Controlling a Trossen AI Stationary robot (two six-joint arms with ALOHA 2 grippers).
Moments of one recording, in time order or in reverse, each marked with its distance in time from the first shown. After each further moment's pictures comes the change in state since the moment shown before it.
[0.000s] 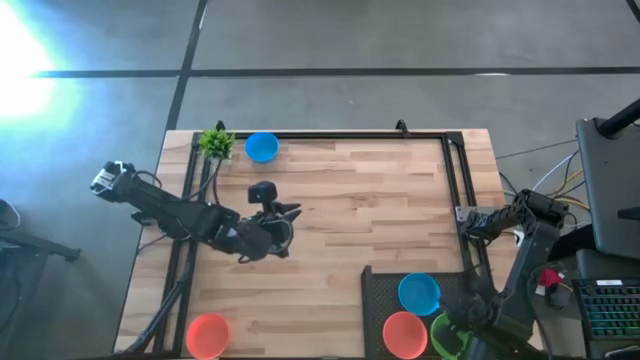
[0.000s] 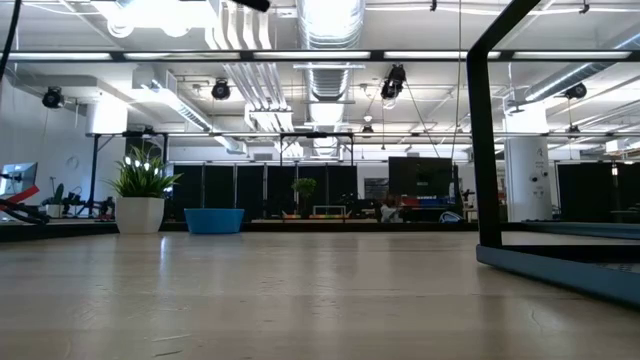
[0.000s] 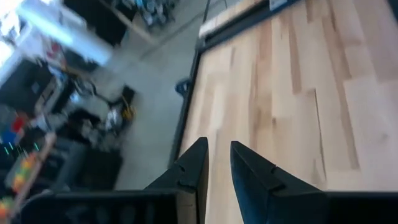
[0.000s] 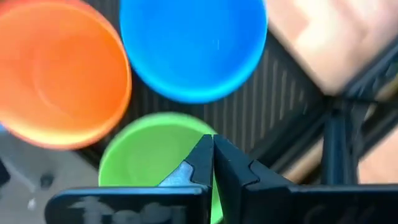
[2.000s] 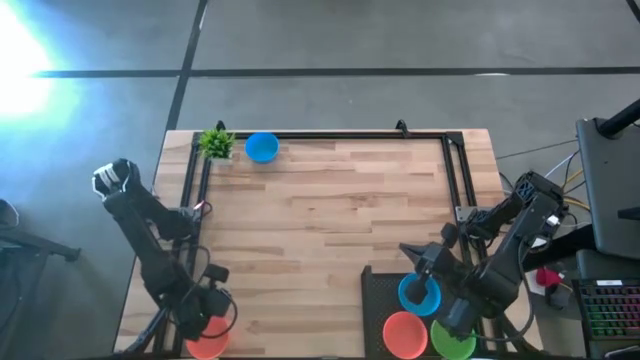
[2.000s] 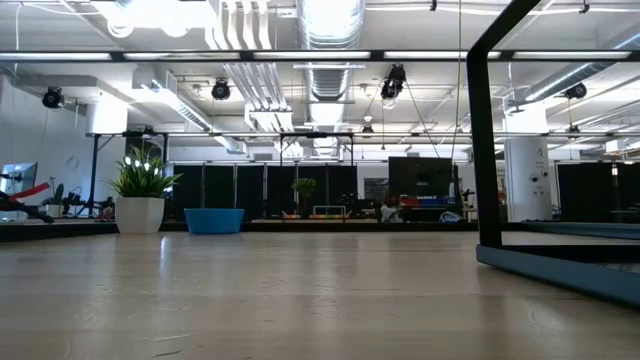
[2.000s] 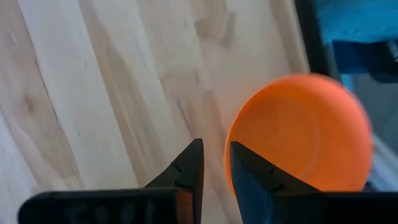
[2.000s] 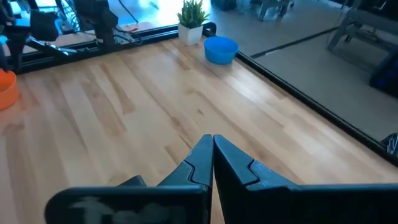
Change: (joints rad) left arm -0.629 -0.010 -0.307 -0.243 0.830 -0.966; right arm -0.216 -0.149 0.012 -0.064 1.002 -0.414
